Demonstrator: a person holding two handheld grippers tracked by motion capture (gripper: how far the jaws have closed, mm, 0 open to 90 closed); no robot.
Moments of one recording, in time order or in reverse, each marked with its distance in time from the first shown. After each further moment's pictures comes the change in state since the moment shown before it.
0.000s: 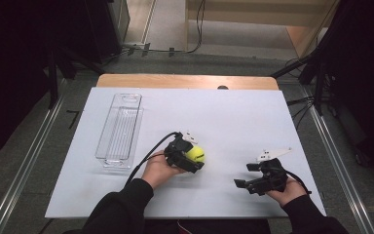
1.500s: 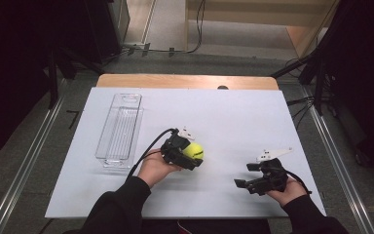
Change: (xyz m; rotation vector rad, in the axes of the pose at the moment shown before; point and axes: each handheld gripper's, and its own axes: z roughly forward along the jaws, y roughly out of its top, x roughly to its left) left arm -0.001 0.007 -0.024 -0.036 -0.022 -0.006; right arm 0.000 0.000 0.000 -0.002 0.000 0.000
